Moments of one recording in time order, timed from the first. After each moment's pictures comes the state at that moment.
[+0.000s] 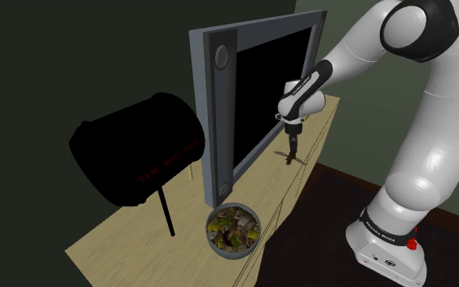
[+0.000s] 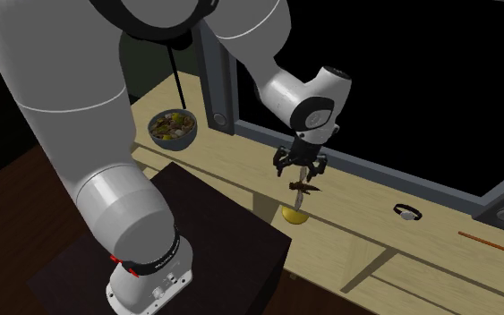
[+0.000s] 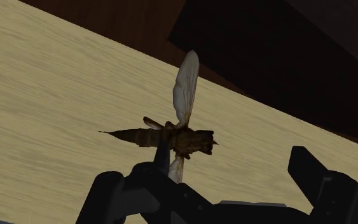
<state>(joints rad) -0.17 0.18 -0.21 -2.43 0.02 2.37 -0.93</state>
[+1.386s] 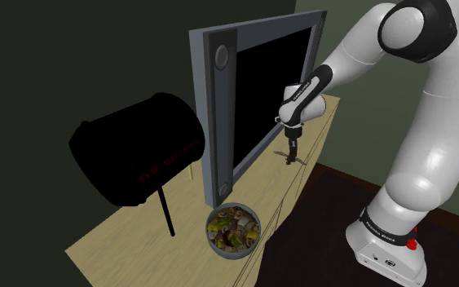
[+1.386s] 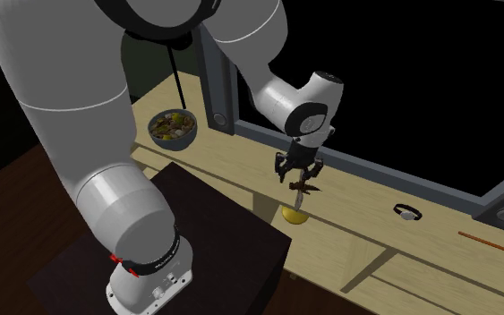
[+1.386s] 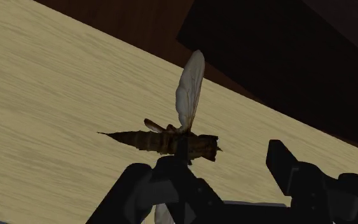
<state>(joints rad) -0.15 0.19 -0.21 -2.47 -0.01 2.45 -0.92</state>
